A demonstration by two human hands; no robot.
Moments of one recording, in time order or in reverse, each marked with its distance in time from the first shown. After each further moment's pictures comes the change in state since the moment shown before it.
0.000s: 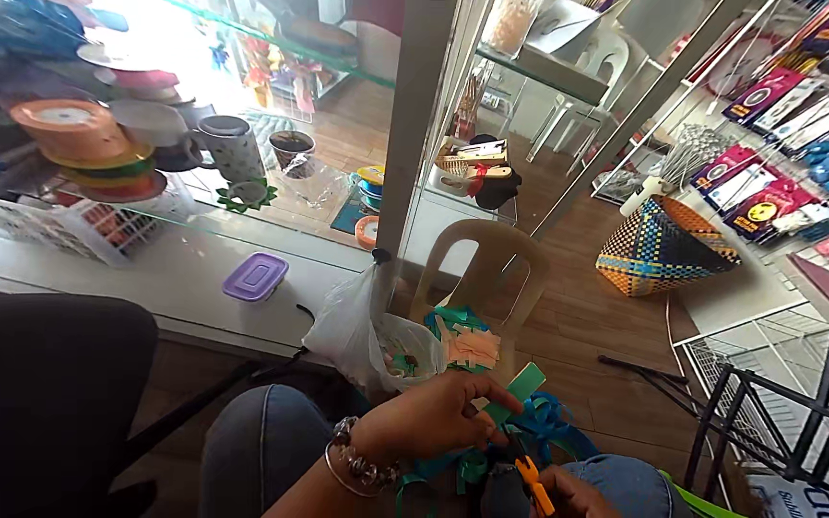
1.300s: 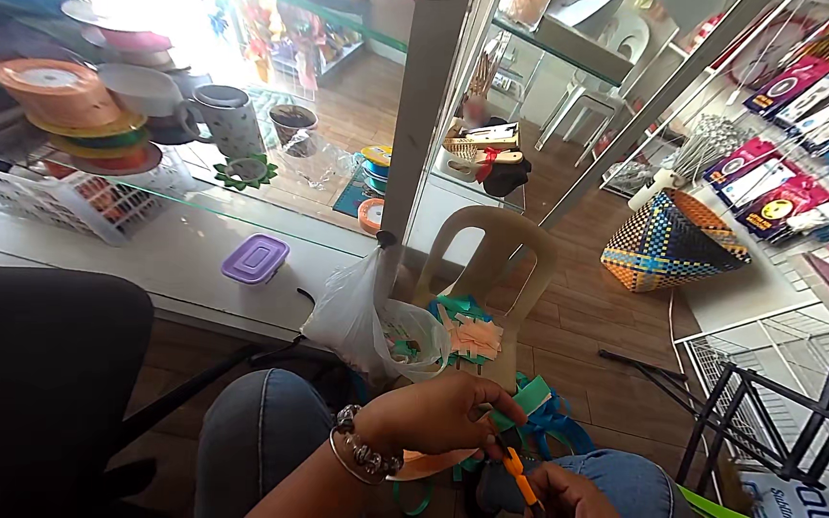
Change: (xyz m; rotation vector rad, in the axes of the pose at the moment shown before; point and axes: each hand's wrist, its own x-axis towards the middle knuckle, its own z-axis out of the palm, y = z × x) left_hand 0.003 -0.004 0.000 0.044 -0.117 -0.038; right_hand 0.006 -0.005 0.009 -0.077 0.019 0.020
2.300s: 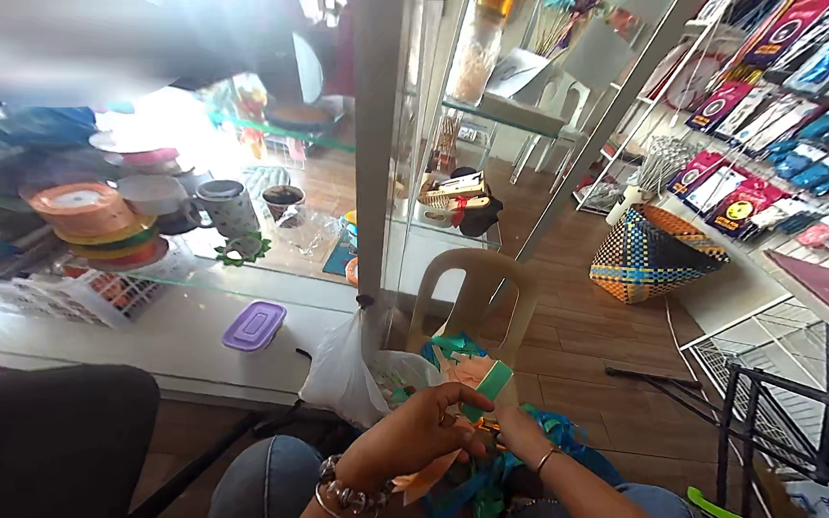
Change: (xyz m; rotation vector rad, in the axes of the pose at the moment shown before) left_hand -0.005 0.000 -0.017 -0.074 0.240 0.052; right_hand 0.177 0.062 -0.027 -0.986 -0.074 0.558
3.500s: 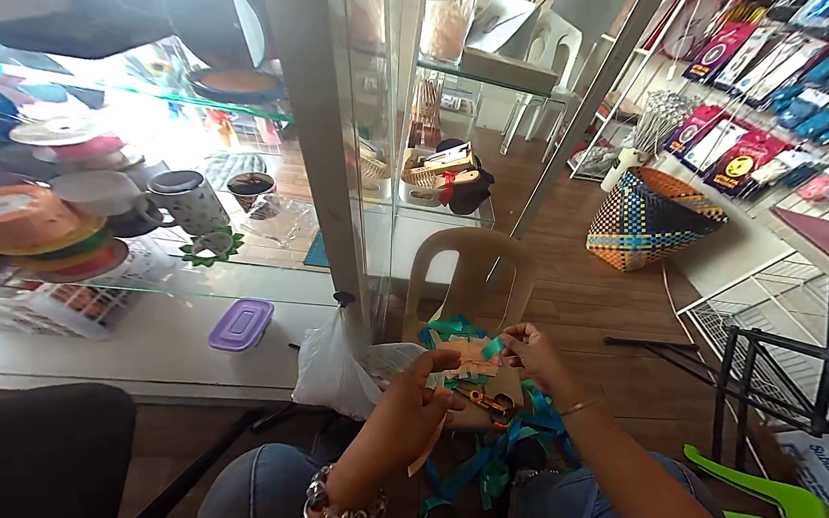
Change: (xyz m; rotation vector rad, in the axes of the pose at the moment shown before) left_hand 0.005 -0.002 0.002 0.057 0.381 -0.057; right_hand -0.014 0.003 -0.079 1.331 0.454 -0.103
